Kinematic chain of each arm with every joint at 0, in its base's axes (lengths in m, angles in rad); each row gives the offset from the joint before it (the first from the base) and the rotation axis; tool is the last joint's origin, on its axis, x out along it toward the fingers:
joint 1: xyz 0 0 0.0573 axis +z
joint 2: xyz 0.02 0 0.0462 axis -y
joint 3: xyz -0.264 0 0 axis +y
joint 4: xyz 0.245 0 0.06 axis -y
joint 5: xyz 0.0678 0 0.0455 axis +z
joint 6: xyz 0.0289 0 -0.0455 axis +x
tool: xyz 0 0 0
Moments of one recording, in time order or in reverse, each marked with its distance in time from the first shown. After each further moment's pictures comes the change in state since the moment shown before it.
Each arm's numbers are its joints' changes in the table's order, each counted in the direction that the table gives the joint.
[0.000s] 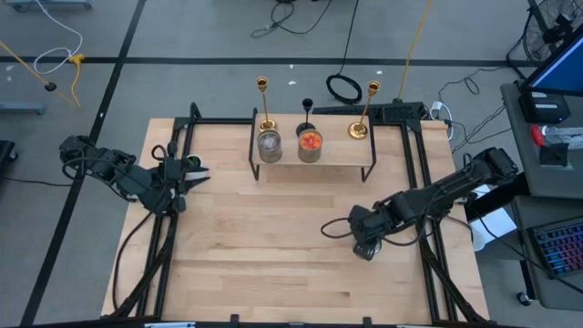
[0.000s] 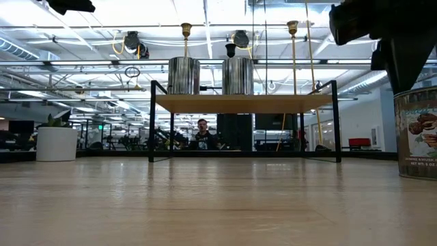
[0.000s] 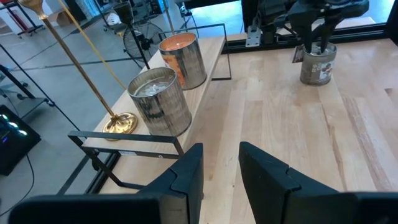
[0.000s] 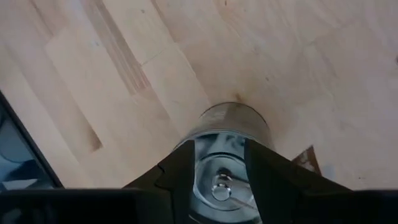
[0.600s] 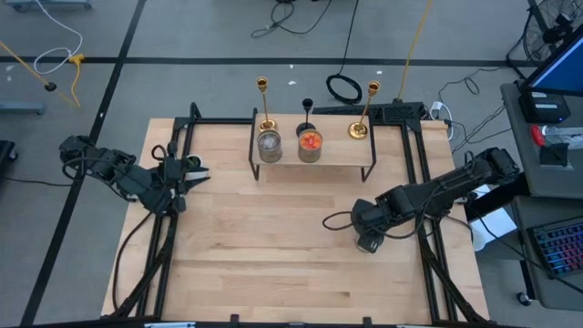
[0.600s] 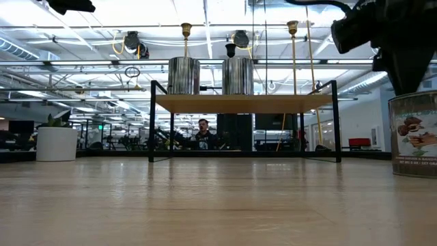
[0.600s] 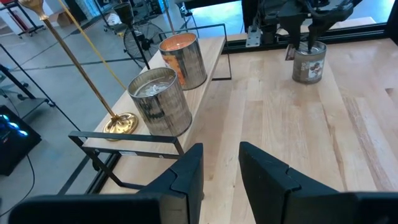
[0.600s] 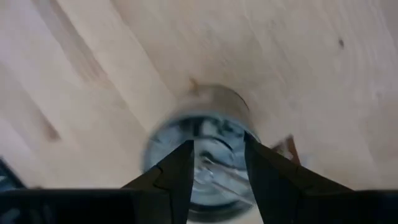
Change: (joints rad) left arm 0.000 0.000 0.000 0.000 0.001 0.002; right arm -0.056 0.013 -0.001 -0.154 0.002 -0.061
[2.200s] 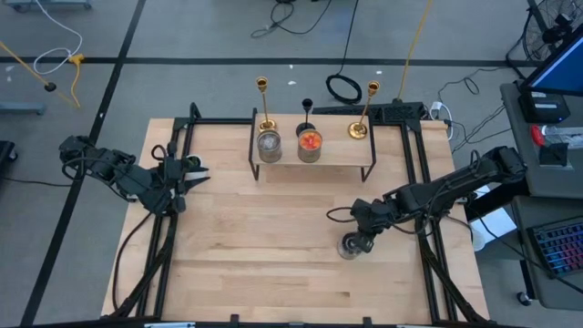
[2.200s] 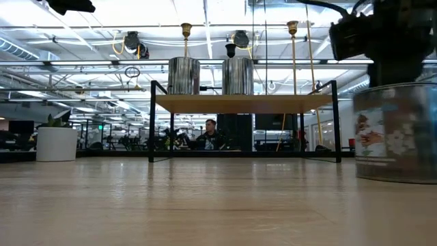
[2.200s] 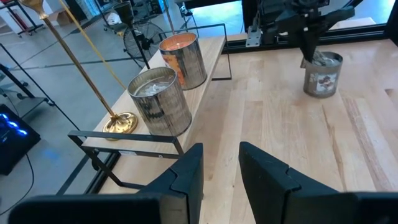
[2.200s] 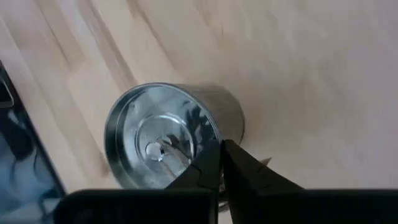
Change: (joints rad) left arm 0.000 0.000 0.000 -0.001 -0.001 -0.005; right arm -0.029 0.082 0.222 0.346 -0.012 0.027
